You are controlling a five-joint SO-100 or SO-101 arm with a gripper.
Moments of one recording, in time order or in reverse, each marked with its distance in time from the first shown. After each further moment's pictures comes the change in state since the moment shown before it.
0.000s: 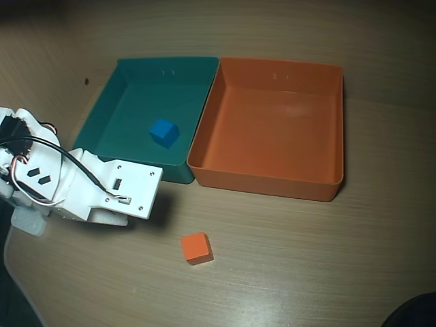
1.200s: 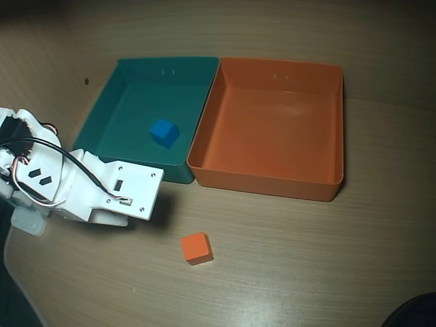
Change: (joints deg) arm 0.0 -0.4 0.0 0.0 0.0
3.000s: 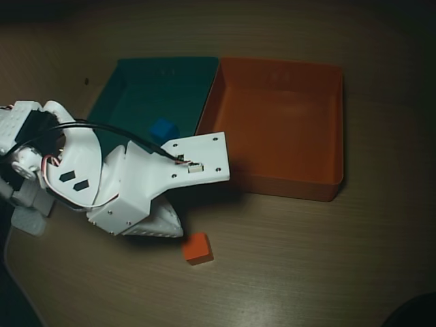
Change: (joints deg) arm 2.1 -28.7 -35.9 0.2 -23.3
